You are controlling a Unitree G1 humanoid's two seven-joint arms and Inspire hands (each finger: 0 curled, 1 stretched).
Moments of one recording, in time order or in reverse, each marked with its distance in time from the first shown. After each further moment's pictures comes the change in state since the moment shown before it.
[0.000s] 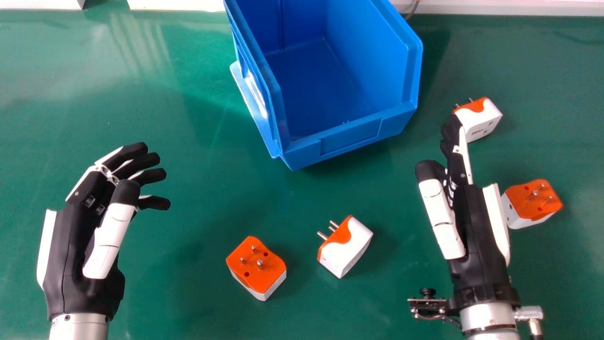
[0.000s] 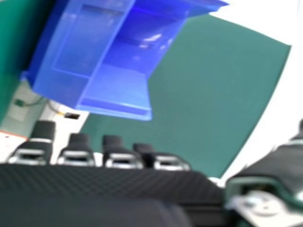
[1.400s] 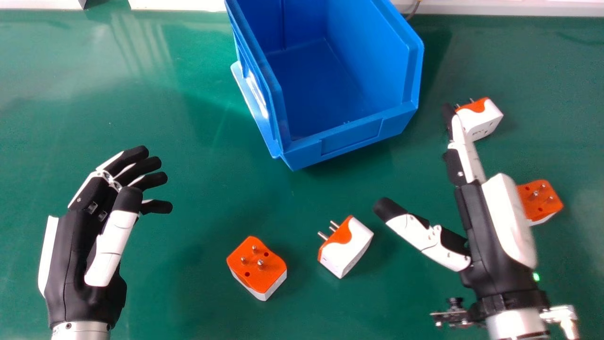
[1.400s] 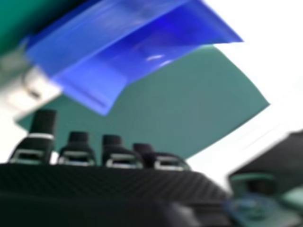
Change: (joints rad) left arm 0.046 -0.002 -0.020 -0.044 0.002 0.012 0.015; right arm 0.118 -0.131 -0.015 -0.308 -0.517 0.145 -0.184
